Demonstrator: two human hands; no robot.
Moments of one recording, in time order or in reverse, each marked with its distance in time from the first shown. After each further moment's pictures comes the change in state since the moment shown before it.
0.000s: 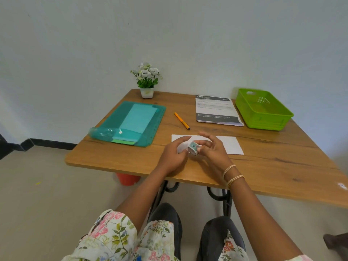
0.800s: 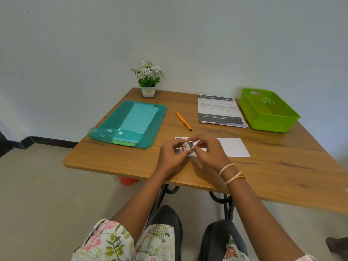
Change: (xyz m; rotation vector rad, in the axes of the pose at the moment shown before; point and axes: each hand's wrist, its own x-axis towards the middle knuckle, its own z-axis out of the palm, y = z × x) left_hand 0.004 -0.001 -0.002 -0.157 0.145 -0.050; right_hand 0.022 -0.002 0.010 -0.717 -0.040 -0.413
